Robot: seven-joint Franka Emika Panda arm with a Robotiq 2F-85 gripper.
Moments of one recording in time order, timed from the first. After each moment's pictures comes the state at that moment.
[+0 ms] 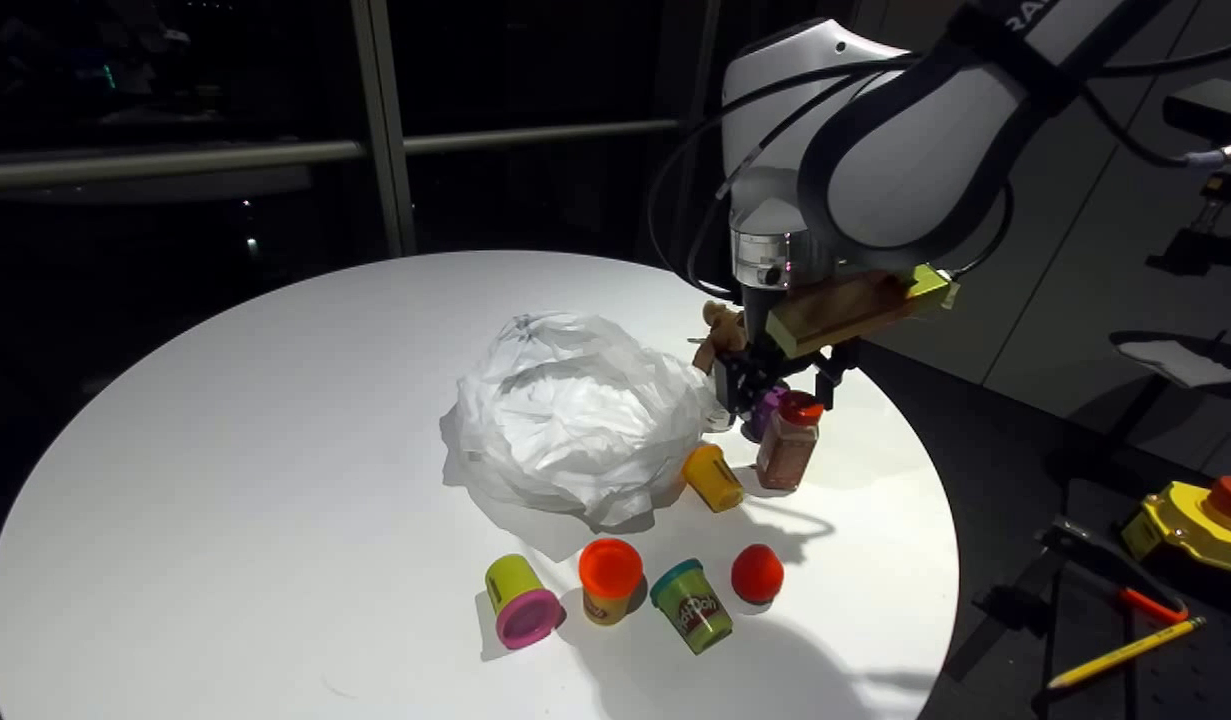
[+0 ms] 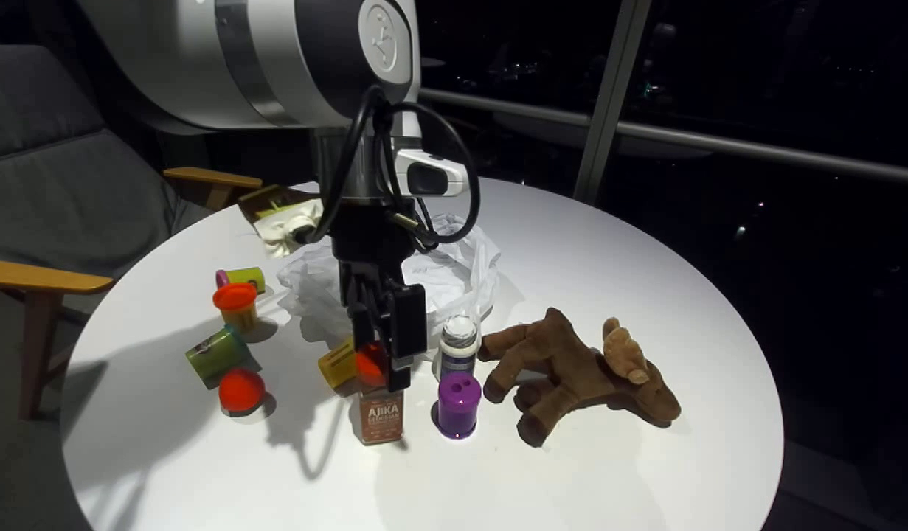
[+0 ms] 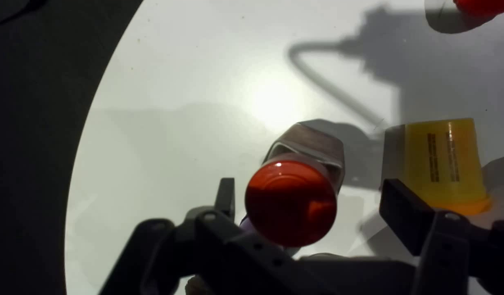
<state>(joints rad) 0.09 0.36 -0.09 -2.29 -0.27 2.43 0.74</state>
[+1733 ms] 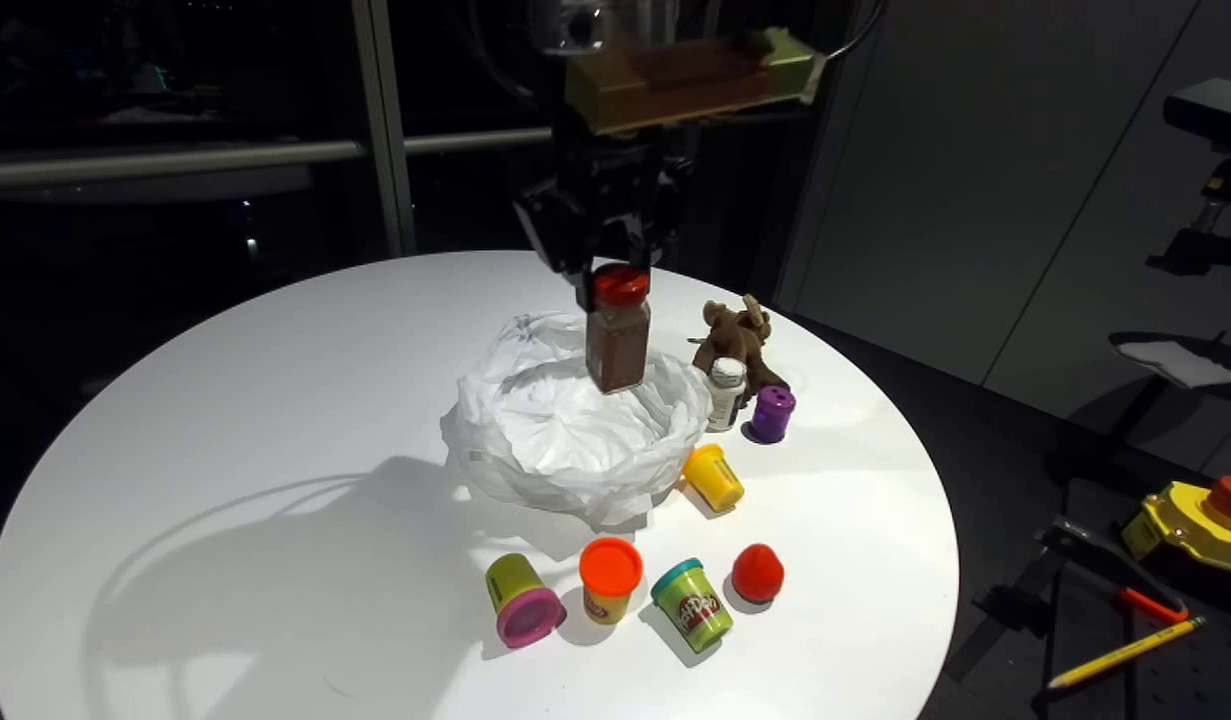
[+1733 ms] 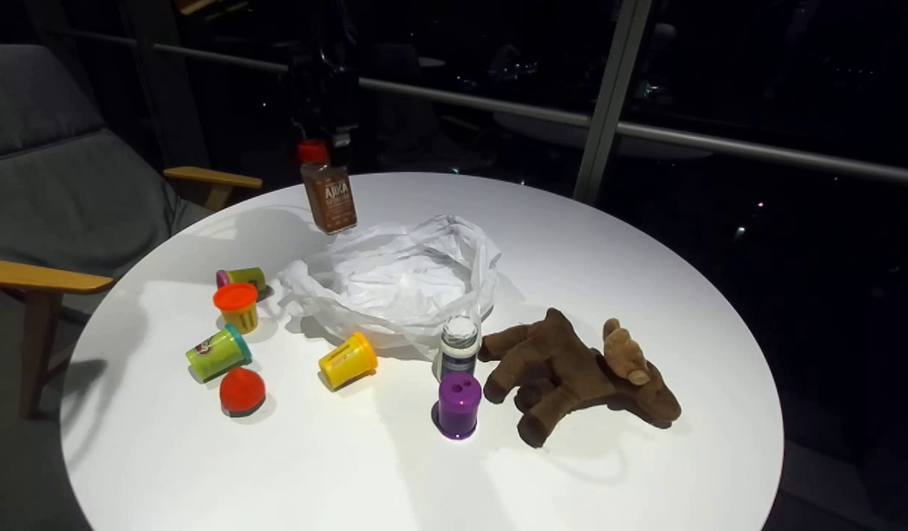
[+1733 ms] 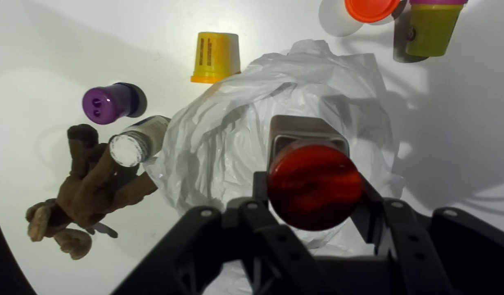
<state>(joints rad) 0.20 0.32 0.07 -1.90 -0.23 2.16 0.71</state>
